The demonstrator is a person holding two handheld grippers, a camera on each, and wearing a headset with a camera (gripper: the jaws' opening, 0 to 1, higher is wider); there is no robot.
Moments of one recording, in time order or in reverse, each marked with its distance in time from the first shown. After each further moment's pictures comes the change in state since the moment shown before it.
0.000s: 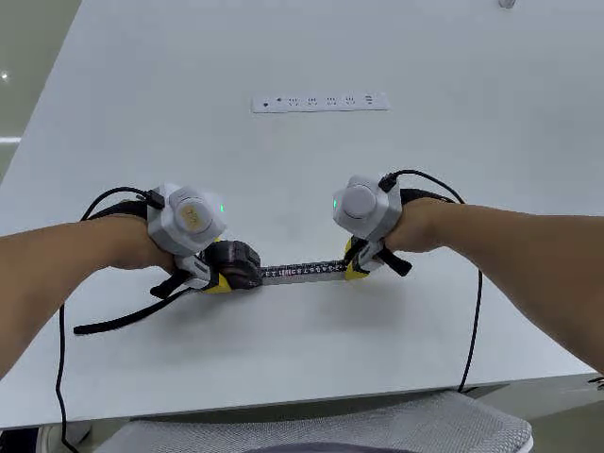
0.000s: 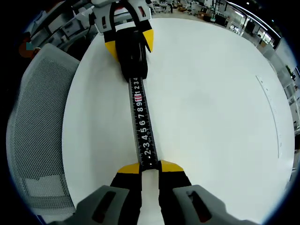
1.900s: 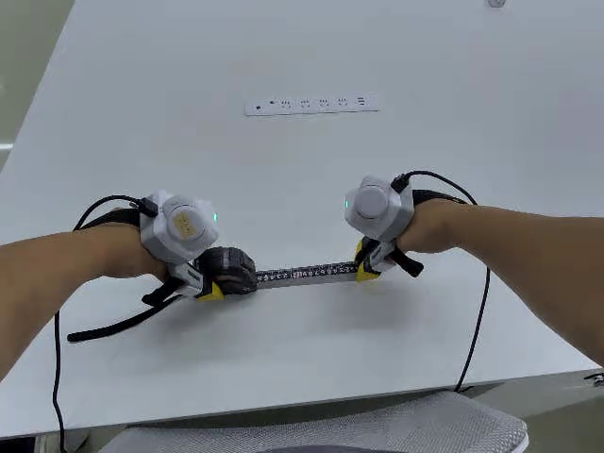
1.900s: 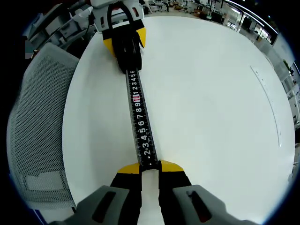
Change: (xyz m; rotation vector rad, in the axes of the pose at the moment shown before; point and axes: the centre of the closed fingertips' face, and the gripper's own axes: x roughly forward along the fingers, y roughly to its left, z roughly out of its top) left arm 0.000 -0.009 -0.006 0.013 0.017 -0.019; right arm -0.010 -0.002 -0.024 0.032 0.007 -0.005
